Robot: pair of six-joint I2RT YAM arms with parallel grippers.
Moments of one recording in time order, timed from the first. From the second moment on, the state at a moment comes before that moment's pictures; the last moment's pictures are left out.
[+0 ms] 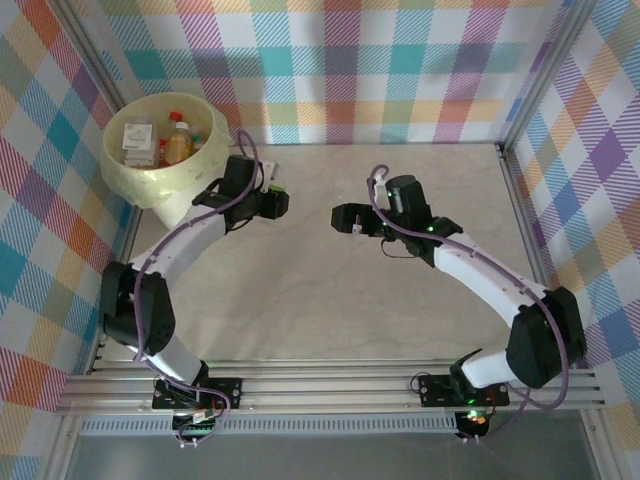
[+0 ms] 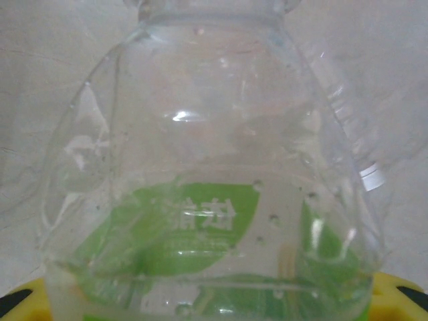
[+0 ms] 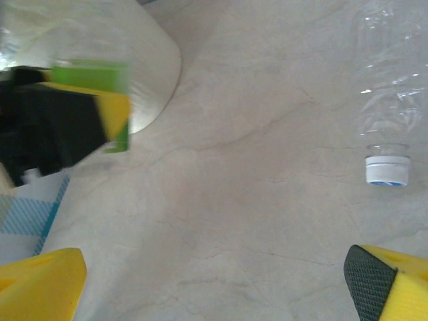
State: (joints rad) left arm -0.33 1.60 1.30 -0.44 0.08 -0.12; right arm 0.53 1.42 1.07 -0.25 -0.30 0.54
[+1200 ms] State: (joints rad) left arm -0.01 1.53 1.96 -0.78 -0.19 -0.18; right arm 0.54 2.18 1.65 -0.47 0.14 0.43
